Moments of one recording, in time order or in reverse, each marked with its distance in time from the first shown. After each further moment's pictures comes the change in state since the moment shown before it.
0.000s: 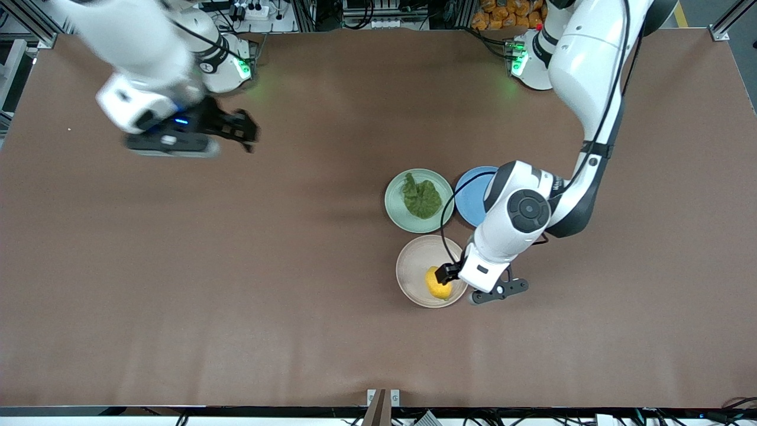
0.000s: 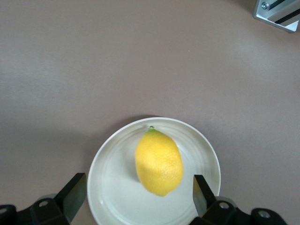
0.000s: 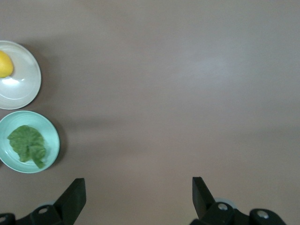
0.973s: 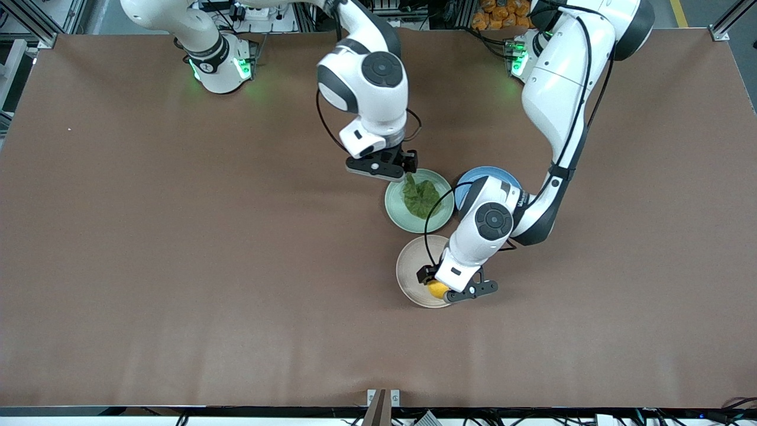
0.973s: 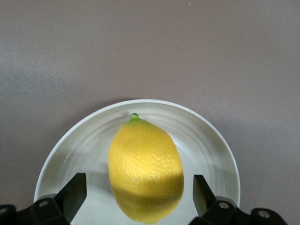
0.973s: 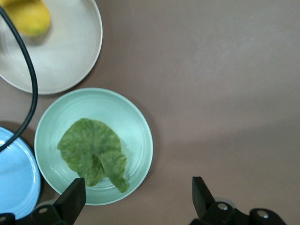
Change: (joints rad) left arm -0.043 0.126 0.005 0.004 0.000 0.115 -0.010; right arm 0.381 0.439 -0.002 0.027 -0.016 0.459 0.565
